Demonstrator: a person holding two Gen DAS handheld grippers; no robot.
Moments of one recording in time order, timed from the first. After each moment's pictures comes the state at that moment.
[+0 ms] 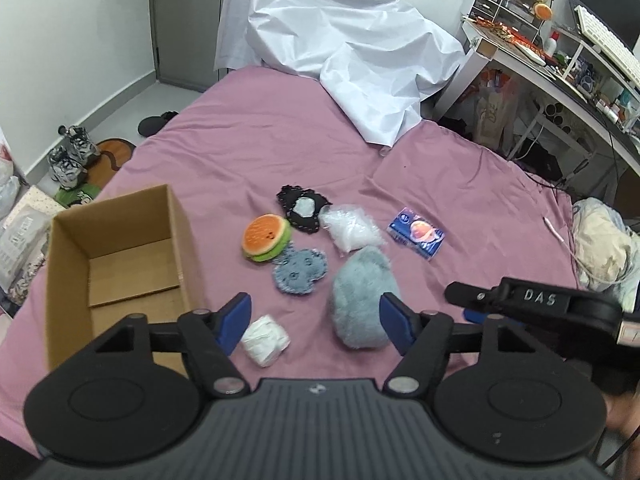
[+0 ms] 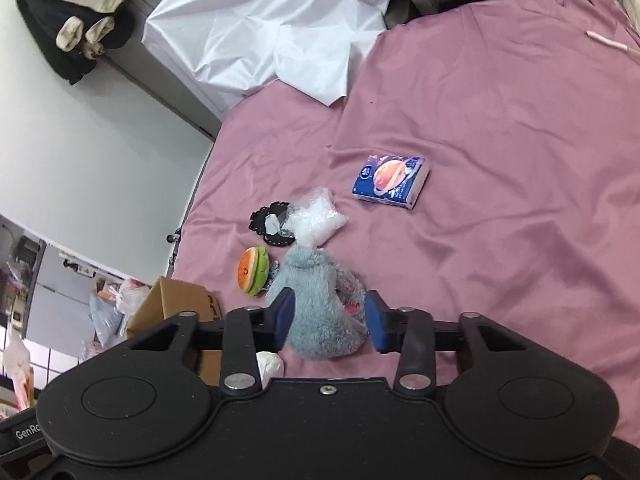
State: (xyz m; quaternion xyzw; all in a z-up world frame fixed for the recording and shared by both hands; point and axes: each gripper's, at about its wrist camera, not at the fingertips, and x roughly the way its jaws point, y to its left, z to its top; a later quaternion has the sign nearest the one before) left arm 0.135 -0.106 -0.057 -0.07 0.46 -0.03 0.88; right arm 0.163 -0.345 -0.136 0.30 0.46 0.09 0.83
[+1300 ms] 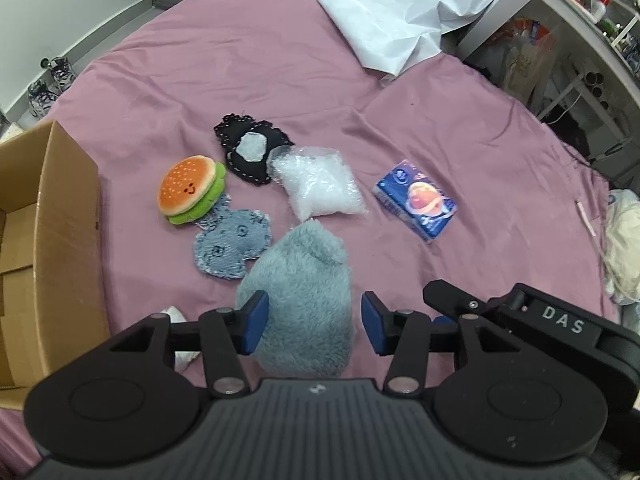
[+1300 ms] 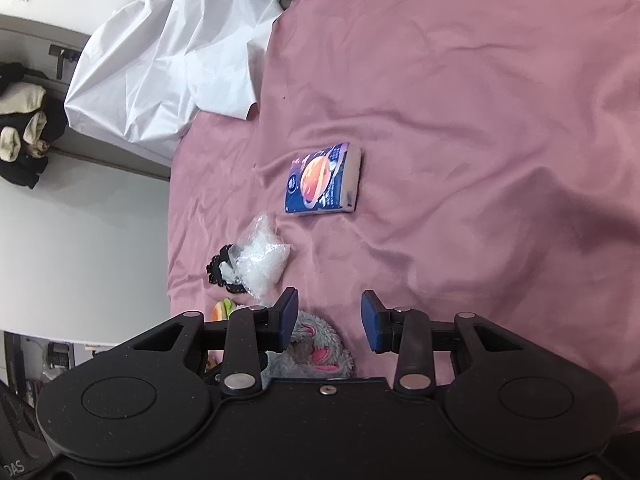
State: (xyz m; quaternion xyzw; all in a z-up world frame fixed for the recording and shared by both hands) left arm 0.212 -0.162 -0.141 -0.10 0.56 -0.01 0.83; right arm 0.196 -0.381 -0.206 0.45 0.48 0.03 0.76
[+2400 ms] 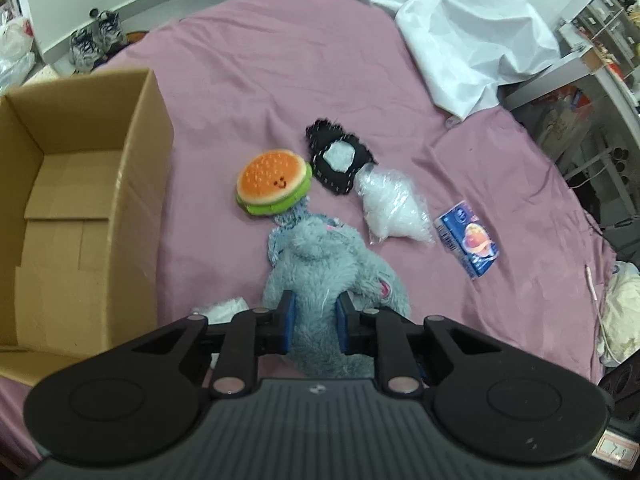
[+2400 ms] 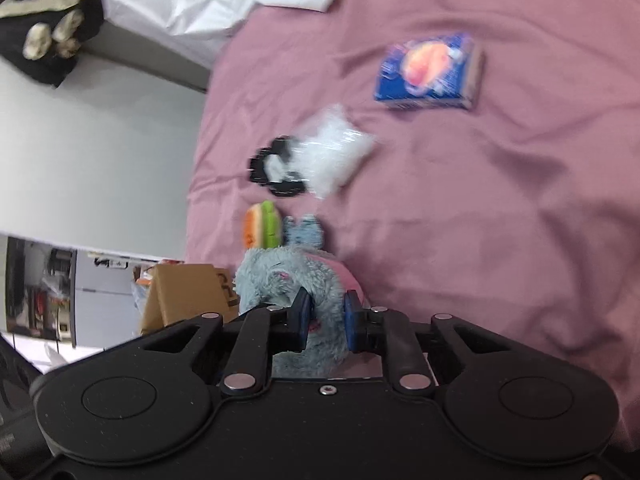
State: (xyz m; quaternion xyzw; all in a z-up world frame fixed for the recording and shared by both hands) left arm 0.198 -0.096 -0.143 -0.19 0.53 0.04 0.82; right arm 0.202 -0.304 -0.206 0.38 0.52 0.15 0.75
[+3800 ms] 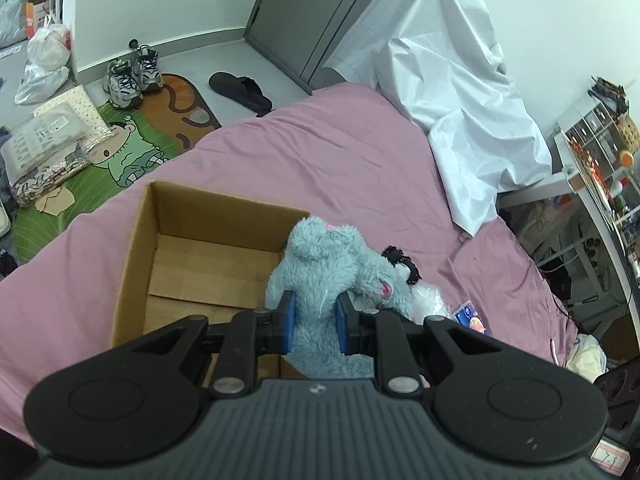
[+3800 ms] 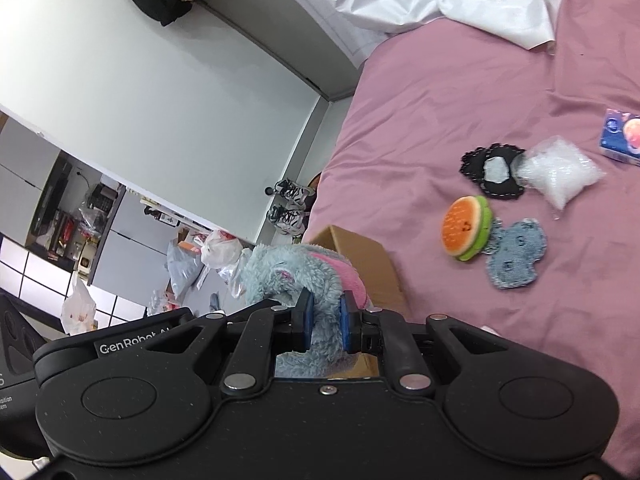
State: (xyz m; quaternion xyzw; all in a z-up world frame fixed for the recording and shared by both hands) left arm 0.160 0.050 -0.070 -0.26 0.45 0.05 0.85; right arm 0.192 -0.169 -0.111 0.31 0.46 0.24 0.80
